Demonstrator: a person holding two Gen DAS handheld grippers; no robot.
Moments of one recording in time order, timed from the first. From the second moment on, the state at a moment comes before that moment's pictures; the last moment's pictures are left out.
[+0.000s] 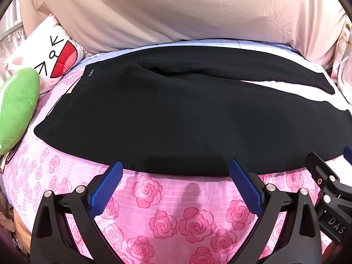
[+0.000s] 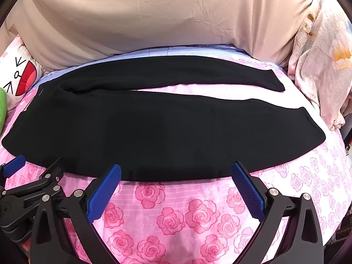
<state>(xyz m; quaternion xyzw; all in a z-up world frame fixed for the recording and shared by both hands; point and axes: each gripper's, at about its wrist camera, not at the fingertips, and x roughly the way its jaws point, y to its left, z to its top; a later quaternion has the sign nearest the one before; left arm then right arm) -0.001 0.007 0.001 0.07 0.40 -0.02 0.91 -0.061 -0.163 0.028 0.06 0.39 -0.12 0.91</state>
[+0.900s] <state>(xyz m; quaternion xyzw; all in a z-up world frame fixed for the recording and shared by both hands) 0.001 0.006 0.000 0.07 0.41 -0.03 0.91 -0.060 -0.161 0.027 0.06 0.39 -0.12 0.91</state>
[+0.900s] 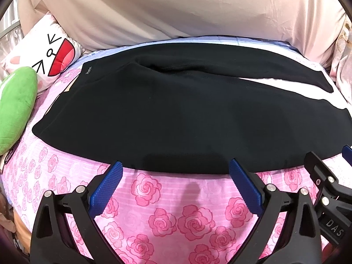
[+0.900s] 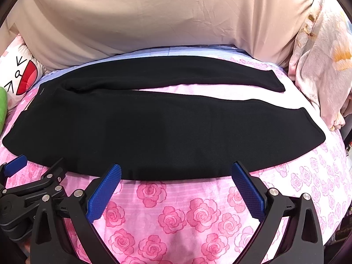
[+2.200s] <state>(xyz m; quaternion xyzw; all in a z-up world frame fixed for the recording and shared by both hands) 0.027 -0.001 0.002 0.08 0.41 -0.01 0.91 -0.037 -0.230 0.031 0.07 0.38 -0.16 0.91</state>
